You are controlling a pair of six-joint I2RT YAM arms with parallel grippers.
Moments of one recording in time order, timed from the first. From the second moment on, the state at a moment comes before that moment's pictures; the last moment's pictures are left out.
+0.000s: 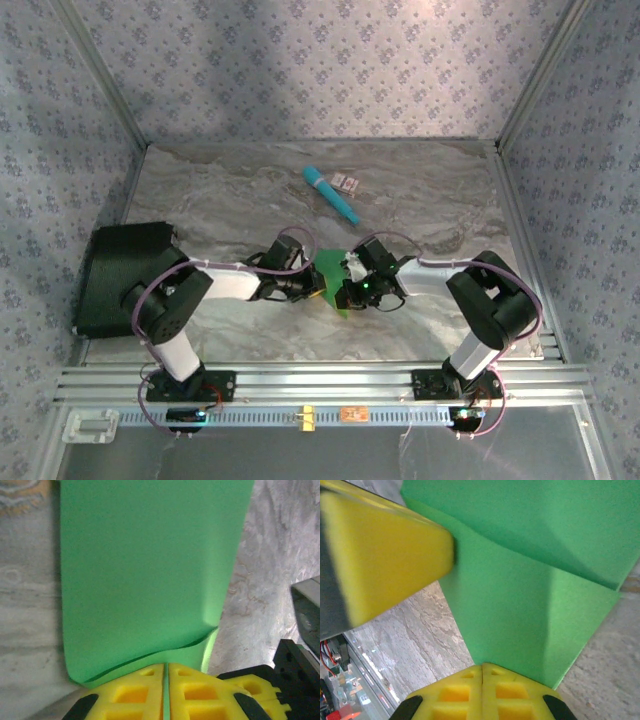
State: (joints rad) left arm -0.76 1.69 0.70 0.16 0.41 -1.07; right arm 0.66 1.63 0.69 -0.18 -0.58 0.54
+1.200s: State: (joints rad) left arm -0.63 1.75 0.71 0.14 0.49 -1.01; right arm 0.66 1.63 0.67 -0.13 -0.58 0.56
